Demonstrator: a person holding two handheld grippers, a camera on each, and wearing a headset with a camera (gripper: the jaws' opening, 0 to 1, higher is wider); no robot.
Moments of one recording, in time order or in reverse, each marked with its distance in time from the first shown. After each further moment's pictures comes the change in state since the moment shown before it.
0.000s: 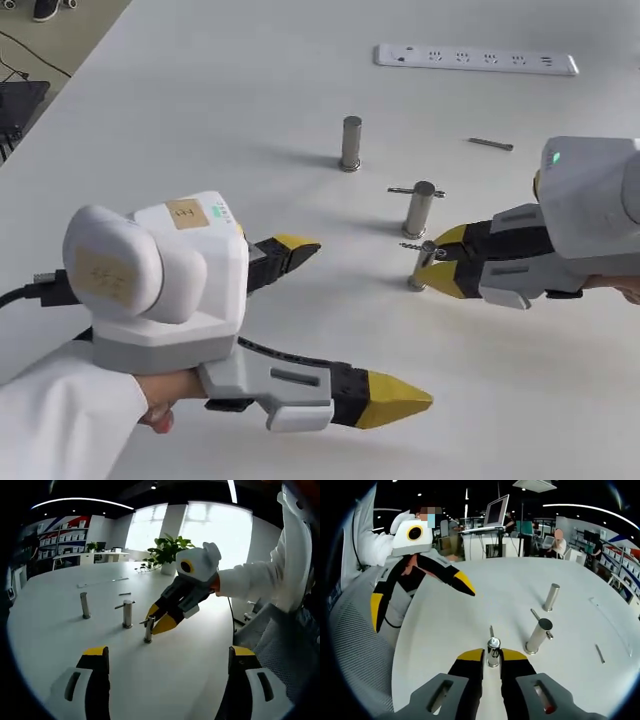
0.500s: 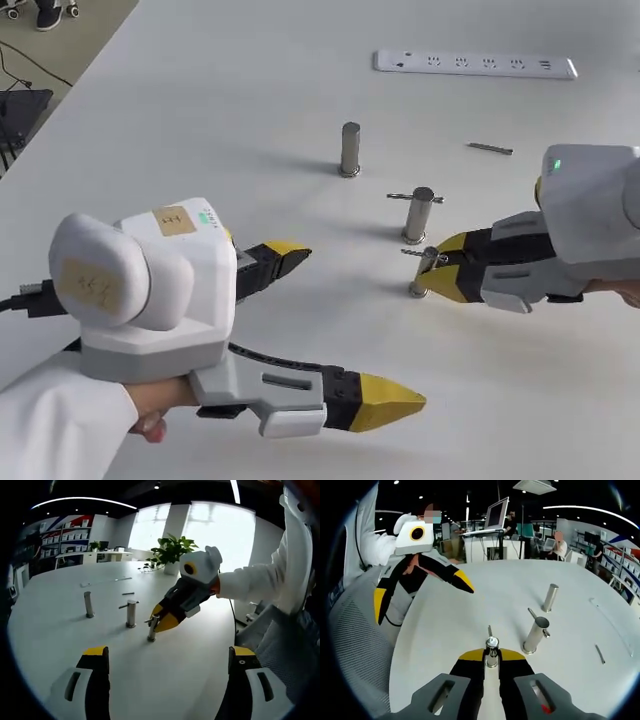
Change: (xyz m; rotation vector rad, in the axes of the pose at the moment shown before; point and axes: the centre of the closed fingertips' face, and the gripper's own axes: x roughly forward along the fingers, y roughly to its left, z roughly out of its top) left arm -0.002 0.003 0.003 -0.010 -0.001 0.018; right arm -0.004 -0.006 -0.003 -0.009 -0.040 0.009
